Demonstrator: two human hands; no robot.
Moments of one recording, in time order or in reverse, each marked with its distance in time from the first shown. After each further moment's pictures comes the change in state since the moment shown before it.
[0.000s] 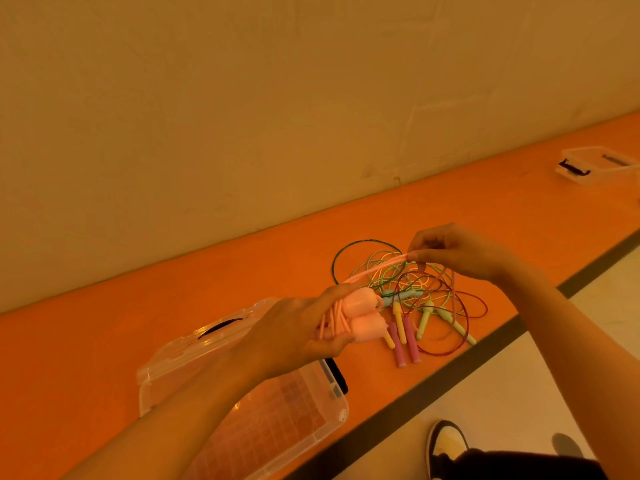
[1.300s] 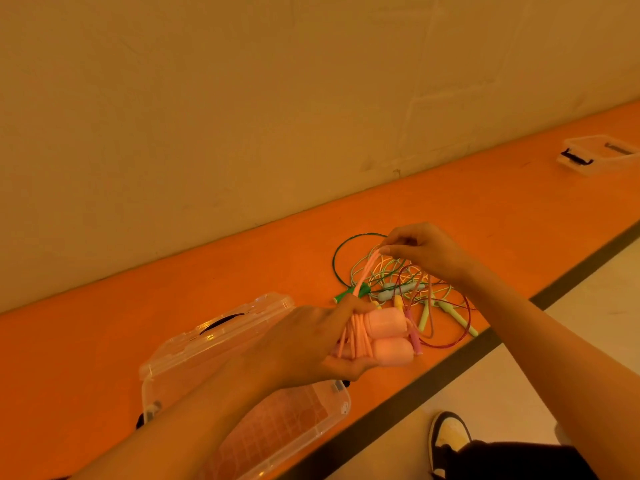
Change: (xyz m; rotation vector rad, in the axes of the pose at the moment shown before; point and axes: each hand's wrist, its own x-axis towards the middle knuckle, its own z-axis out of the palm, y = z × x) left_hand -0.004 0.022 0.004 -0.042 -0.108 0.106; right_hand 0.020 0.000 0.044 0.038 0.169 -0.032
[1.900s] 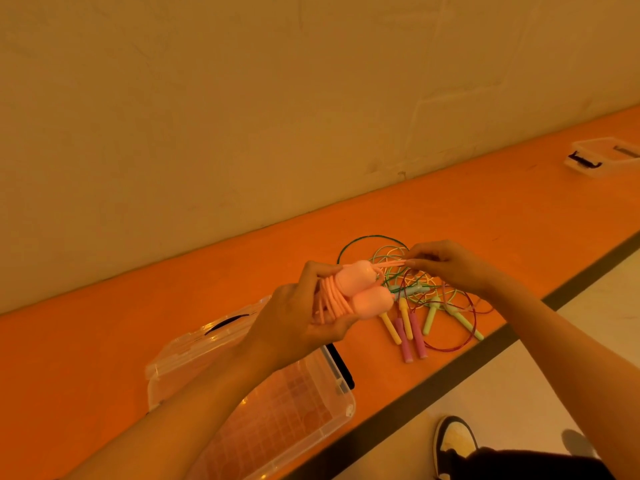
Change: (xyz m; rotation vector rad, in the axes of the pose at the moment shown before) left_hand -0.003 -0.021 -0.005 -0.287 0.397 -0.109; right_hand -0.009 0.037 -0.014 -0.077 -0.137 0.021
